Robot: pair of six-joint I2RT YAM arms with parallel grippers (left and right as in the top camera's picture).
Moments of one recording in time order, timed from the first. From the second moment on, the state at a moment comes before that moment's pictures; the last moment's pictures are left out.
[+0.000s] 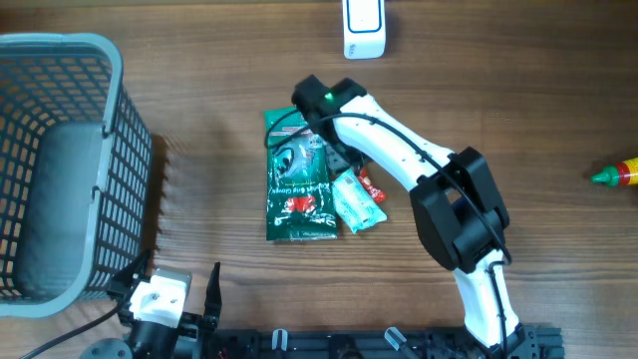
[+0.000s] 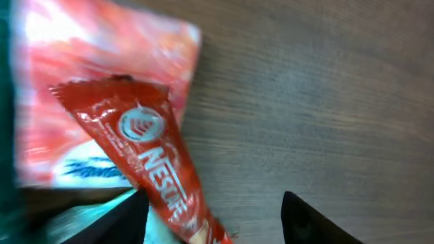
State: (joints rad) left arm -0.08 0.01 0.75 -1.10 0.06 0.21; right arm 0.65 2.22 1.75 -1.20 0.33 0.40
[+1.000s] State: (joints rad) left arm -0.08 0.01 0.75 -1.10 0.06 0.21; right arm 0.64 2.14 1.47 -0.98 0.30 0.40
